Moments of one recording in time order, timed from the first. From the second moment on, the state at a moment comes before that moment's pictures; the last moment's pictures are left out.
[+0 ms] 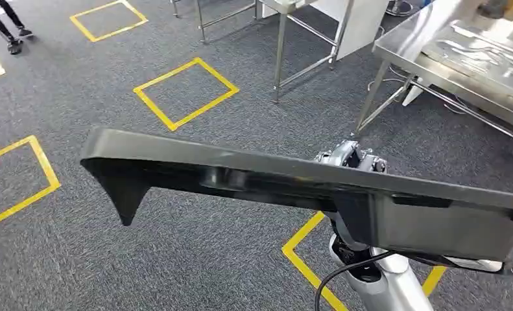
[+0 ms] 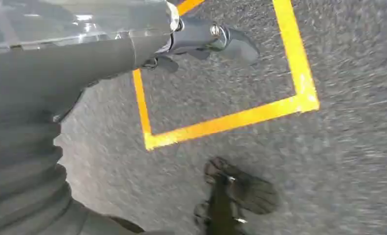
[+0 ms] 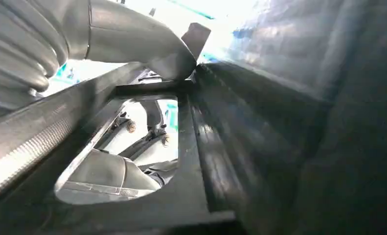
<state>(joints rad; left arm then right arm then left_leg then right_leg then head) -0.09 -0.05 1.23 -0.21 -0.77 0.20 -0.11 -0.29 -0.09 0.41 -1.95 -0.30 0.38 -0.67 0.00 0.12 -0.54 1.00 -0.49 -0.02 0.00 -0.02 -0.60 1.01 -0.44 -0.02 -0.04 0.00</state>
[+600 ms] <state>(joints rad) -0.09 0.01 1.32 -0.21 -0.68 0.08 -0.19 -0.28 -0.10 0.41 -1.92 -0.28 0.37 -0.69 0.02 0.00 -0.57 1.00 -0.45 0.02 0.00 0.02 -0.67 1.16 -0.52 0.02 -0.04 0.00</state>
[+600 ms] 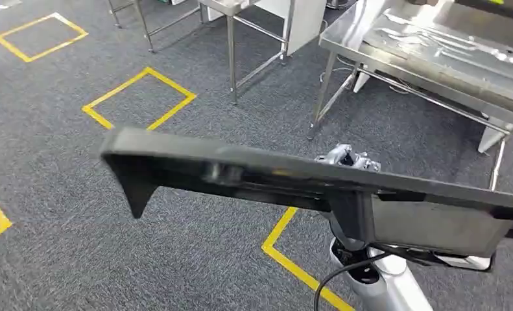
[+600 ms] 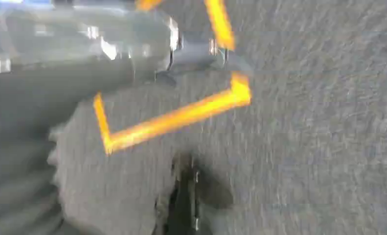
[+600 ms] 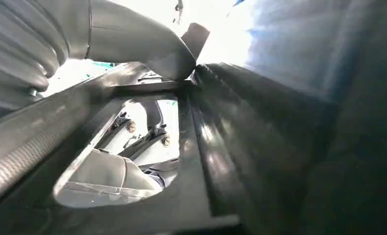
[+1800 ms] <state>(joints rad) -0.09 -0.02 1.32 -0.21 -0.69 0.01 -0.22 -0.32 -0.11 0.46 -1.89 -0.30 0.36 -0.67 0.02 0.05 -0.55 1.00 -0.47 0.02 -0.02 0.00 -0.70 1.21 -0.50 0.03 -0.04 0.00</state>
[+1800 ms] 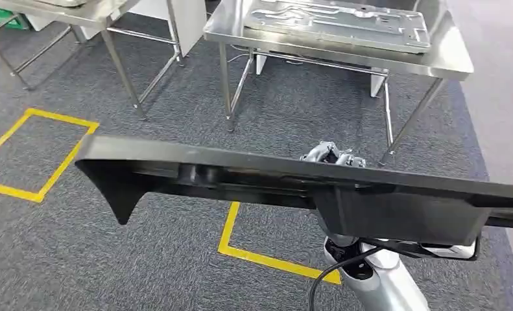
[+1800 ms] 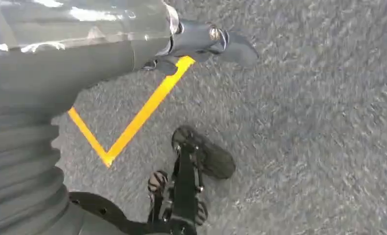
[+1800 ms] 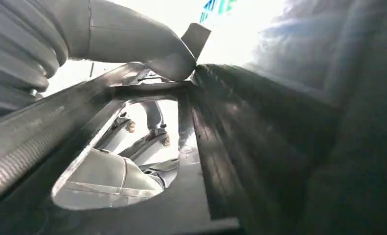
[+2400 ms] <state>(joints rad) -0.09 -0.02 1.32 -0.21 -0.69 -0.03 -0.23 -0.29 -0.11 0.46 -1.89 -0.27 0.36 -0.68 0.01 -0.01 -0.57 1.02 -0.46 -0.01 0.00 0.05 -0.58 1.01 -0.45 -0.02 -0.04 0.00</state>
